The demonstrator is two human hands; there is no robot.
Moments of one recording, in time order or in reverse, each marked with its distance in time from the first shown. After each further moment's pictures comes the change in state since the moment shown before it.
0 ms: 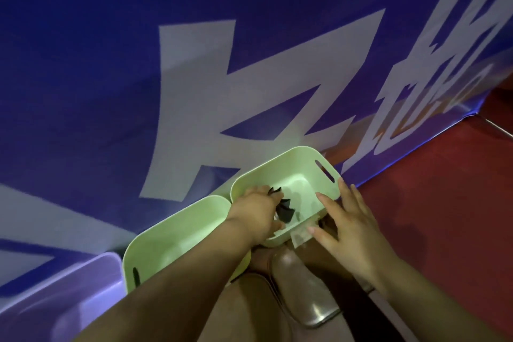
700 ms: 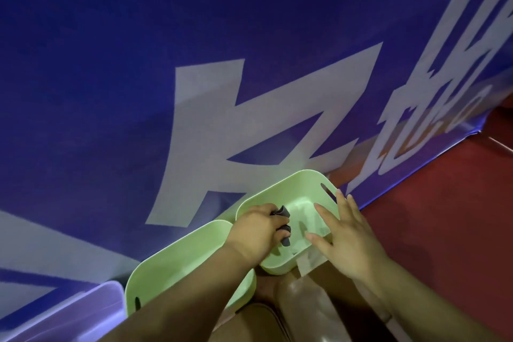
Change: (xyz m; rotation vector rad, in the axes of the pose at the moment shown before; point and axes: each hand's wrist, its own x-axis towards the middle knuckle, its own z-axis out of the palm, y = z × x) left_hand 0.001 -0.013 -0.007 -0.099 0.219 0.139; right_hand 0.041 -0.003 0.007 -0.084 -0.060 0.056
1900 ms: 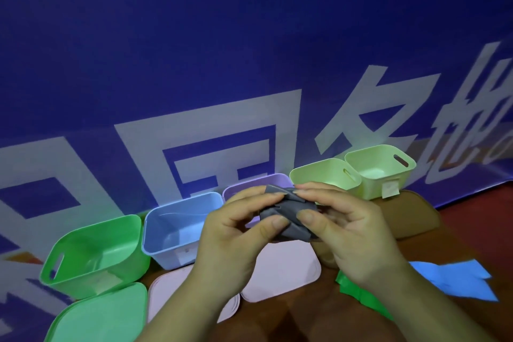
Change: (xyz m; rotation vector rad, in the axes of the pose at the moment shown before) left_hand -0.634 0.022 -0.128 -1.102 0.873 0.090; right_hand -0.453 -0.414 -0.031 1.163 0.193 -0.612
